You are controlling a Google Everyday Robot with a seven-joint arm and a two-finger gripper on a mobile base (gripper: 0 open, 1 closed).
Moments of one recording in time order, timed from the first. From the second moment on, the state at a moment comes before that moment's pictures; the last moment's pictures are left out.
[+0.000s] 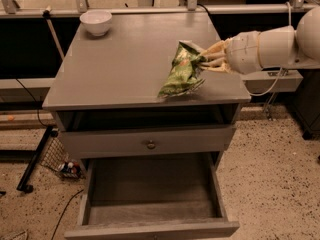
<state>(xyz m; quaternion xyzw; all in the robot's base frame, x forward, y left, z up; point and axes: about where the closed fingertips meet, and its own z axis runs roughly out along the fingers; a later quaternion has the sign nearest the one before) 0.637 -0.124 0.911 -0.71 0.48 0.03 0.52</state>
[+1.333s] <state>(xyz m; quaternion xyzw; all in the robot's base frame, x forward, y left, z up) 0.691 -0.126 0.902 -0.69 0.52 0.04 0.51</state>
